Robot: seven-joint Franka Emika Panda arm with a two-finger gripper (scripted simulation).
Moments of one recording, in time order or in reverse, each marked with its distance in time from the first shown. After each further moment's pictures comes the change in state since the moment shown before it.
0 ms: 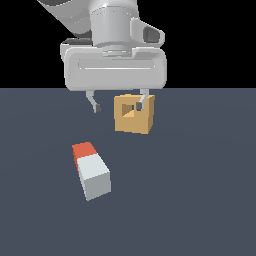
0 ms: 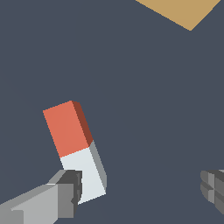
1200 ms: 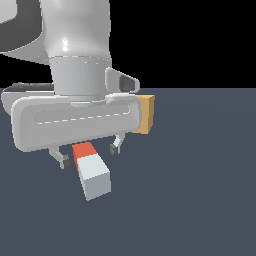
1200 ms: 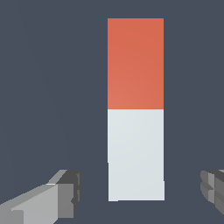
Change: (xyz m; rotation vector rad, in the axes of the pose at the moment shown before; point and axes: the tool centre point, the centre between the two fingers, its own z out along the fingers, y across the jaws) arm -0.062 -0.061 0.078 0.021 0.000 -0.347
